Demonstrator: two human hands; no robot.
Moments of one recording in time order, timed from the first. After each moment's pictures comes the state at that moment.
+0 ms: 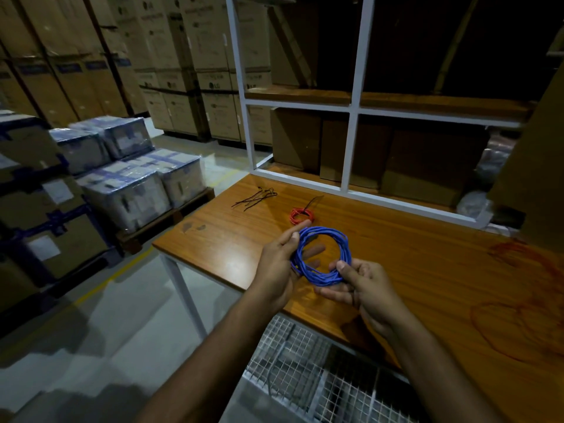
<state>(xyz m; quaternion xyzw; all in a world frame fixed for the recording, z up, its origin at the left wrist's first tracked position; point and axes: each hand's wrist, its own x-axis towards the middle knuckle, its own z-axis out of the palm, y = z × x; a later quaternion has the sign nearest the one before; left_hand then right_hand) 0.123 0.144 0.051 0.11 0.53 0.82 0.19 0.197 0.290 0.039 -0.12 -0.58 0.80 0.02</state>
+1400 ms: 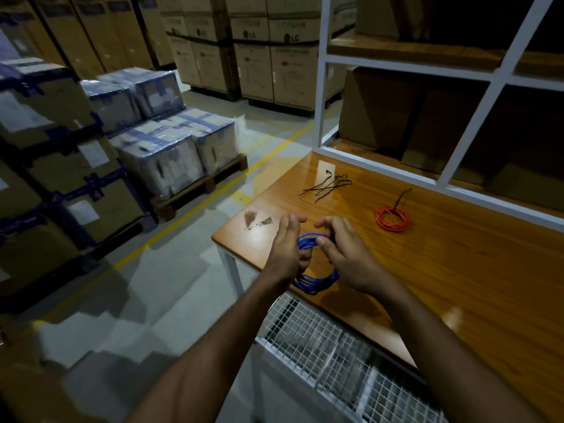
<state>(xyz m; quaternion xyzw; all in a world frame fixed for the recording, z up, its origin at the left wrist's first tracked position) -0.060 -0.017 0.001 0.09 0.65 0.74 0.13 -0.035 0.131 0.005 0.12 -0.88 0.45 0.09</state>
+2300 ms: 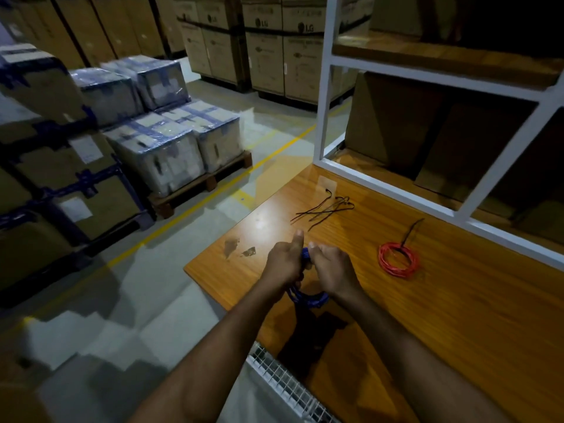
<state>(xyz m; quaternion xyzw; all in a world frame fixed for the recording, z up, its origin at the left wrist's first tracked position) -0.181 0.041 -0.032 -0.01 0.82 0.57 0.10 -0.157 0.158 -0.030 -0.03 -0.88 0.47 0.02</state>
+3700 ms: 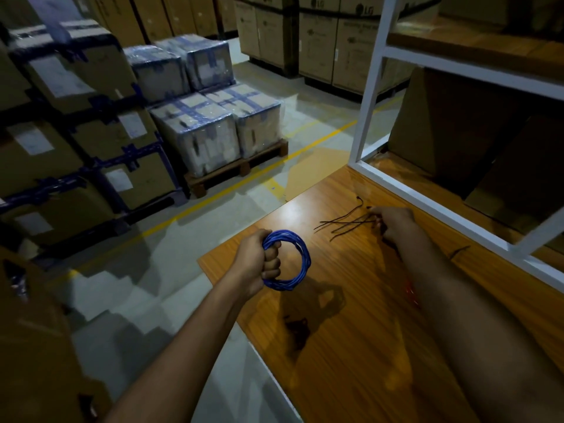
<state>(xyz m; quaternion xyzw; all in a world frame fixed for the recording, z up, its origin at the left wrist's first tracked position) -0.209 -0.016 -0.022 -0.18 0.54 0.81 0.14 -0.354 0.257 -0.051 -0.37 -0.68 0.63 -0.06</state>
